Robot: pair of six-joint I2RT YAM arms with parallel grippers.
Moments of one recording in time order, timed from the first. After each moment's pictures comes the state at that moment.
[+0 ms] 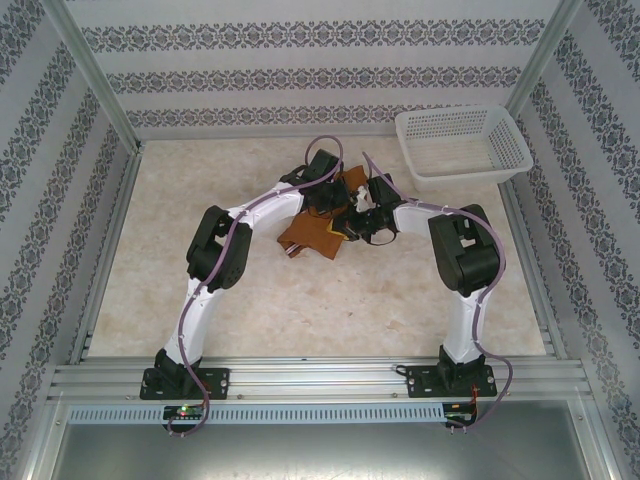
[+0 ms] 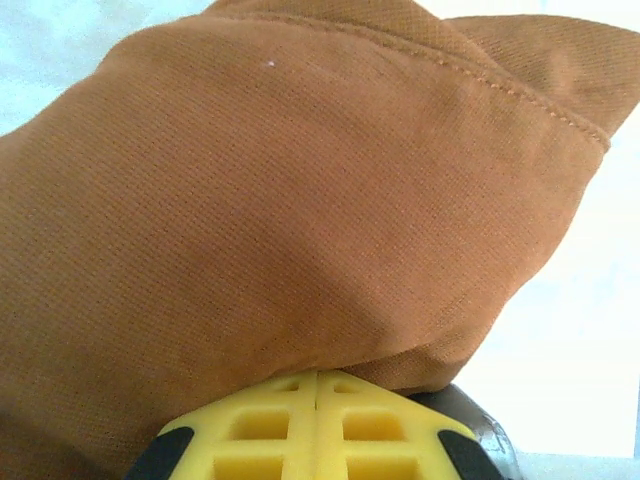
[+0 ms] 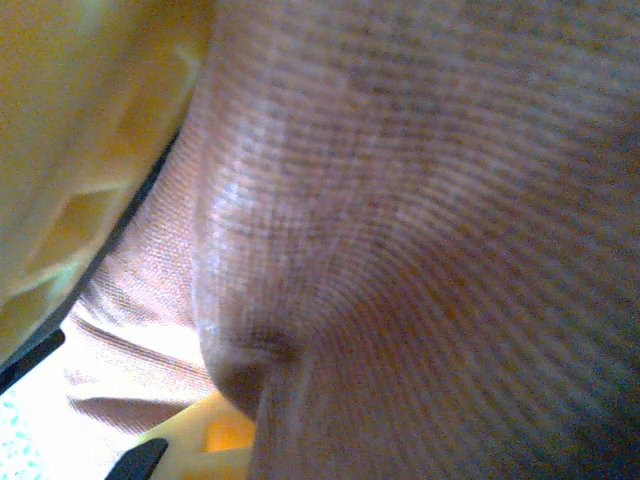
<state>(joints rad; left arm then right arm) -0.57 2.31 1.89 -0.42 0.16 -0.90 0.33 2.01 1.18 -0.17 -0.78 0.73</state>
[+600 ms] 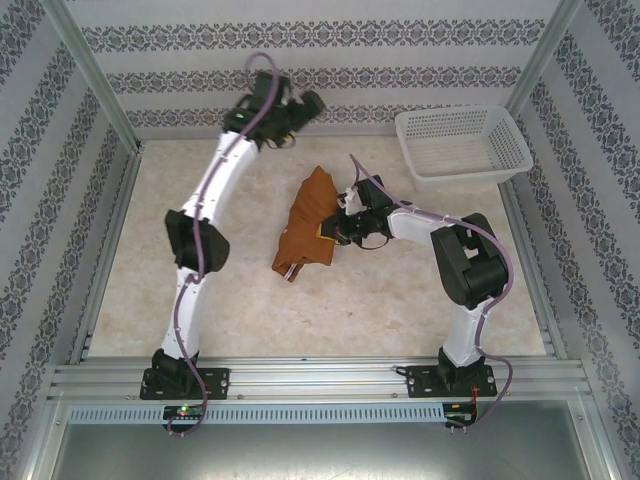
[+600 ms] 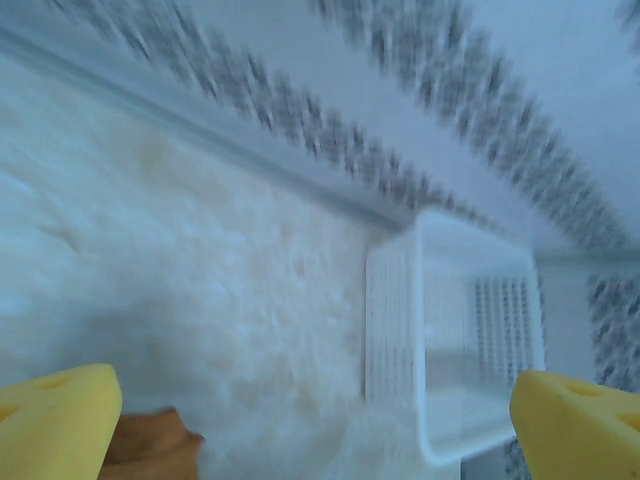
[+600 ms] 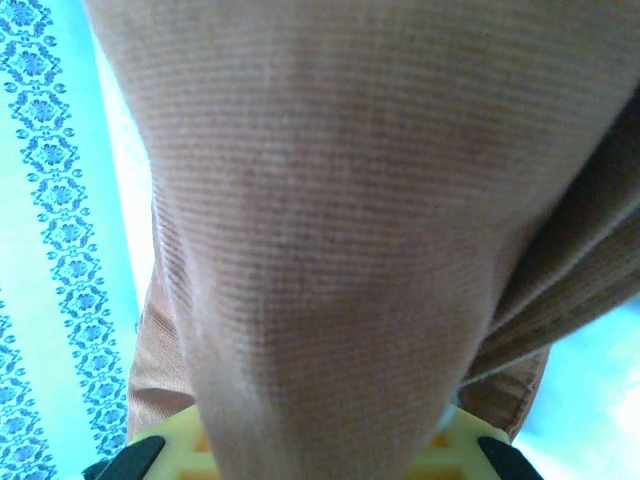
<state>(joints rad) -0.30 2.34 2.60 -0.84 0.15 -0.89 0.41 1.90 1.15 -0.18 -0.77 0.74</state>
